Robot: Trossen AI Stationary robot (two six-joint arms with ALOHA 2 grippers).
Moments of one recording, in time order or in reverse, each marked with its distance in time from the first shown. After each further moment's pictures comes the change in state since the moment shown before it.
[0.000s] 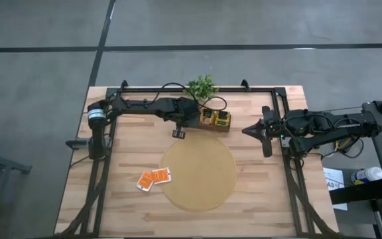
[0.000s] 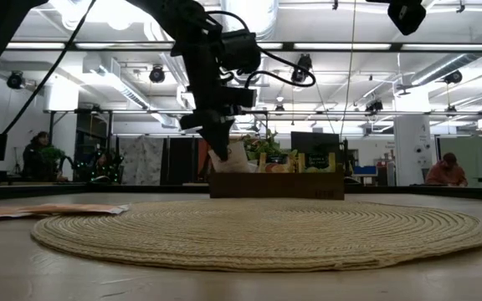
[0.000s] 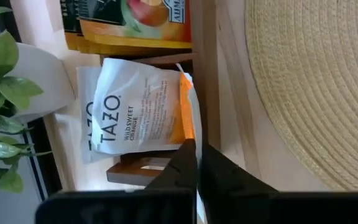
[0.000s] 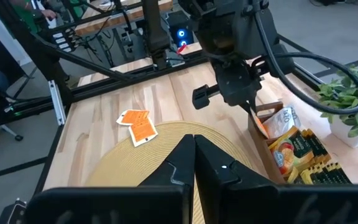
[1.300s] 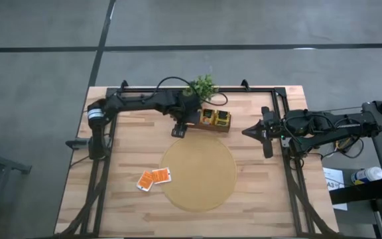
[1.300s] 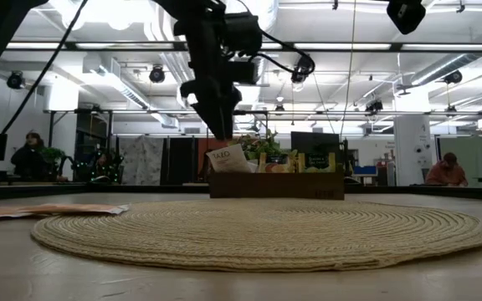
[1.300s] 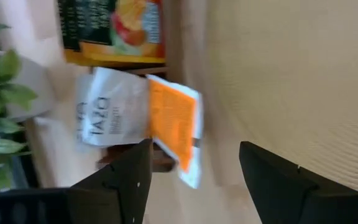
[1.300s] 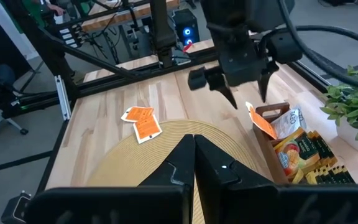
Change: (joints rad) left arm 0.008 0.000 0.173 -0.233 0.140 -0.039; right arm 0.000 0.000 0.000 0.000 -0.025 -0.019
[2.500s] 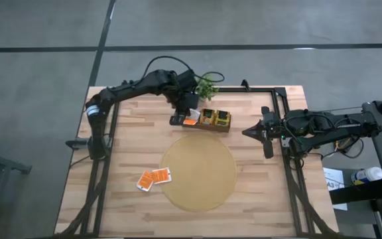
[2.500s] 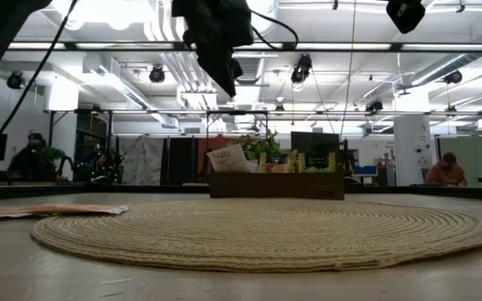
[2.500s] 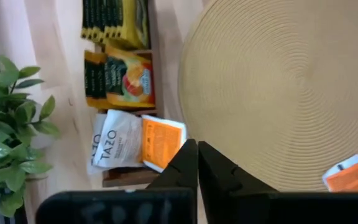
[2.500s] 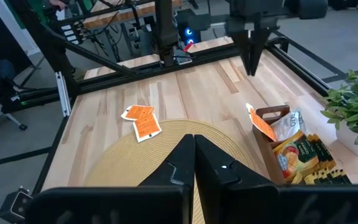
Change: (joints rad) left arm 0.113 -0.003 0.261 -0.197 0.322 0.055; right arm 0.000 -0.001 0.000 -0.001 -0.007 -0.027
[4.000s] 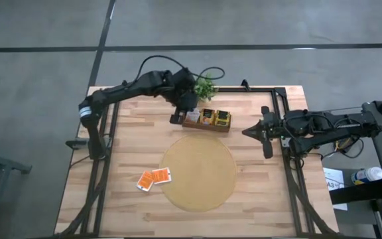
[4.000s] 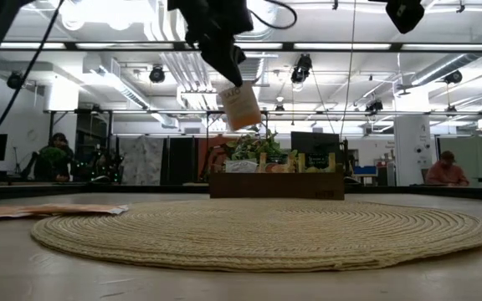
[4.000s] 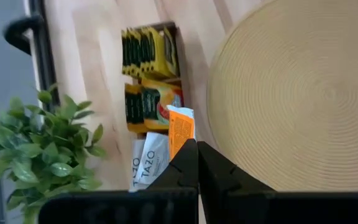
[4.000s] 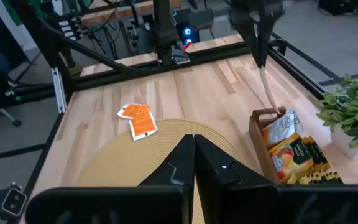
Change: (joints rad) left arm -0.021 -0.086 -0.068 0.148 -0.068 0.058; right arm 0.000 0.000 -0.004 0.000 0.007 -0.028
